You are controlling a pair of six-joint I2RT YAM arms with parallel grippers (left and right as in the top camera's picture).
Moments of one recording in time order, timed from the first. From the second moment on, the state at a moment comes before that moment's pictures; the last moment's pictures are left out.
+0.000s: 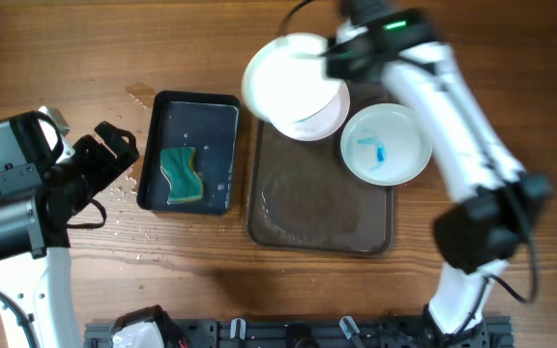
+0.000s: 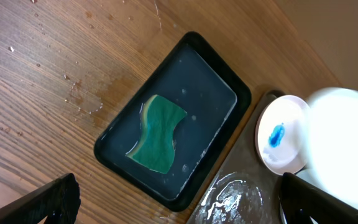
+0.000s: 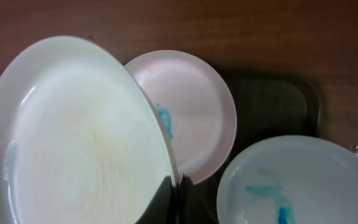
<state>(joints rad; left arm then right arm) 0.28 1.09 1.24 -1.10 0.22 -0.47 0.31 1.98 2.02 -1.12 -0.08 0.37</state>
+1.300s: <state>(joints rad) 0.28 1.09 1.24 -1.10 0.22 -0.47 -0.06 1.48 1.02 -0.57 -0.12 0.20</state>
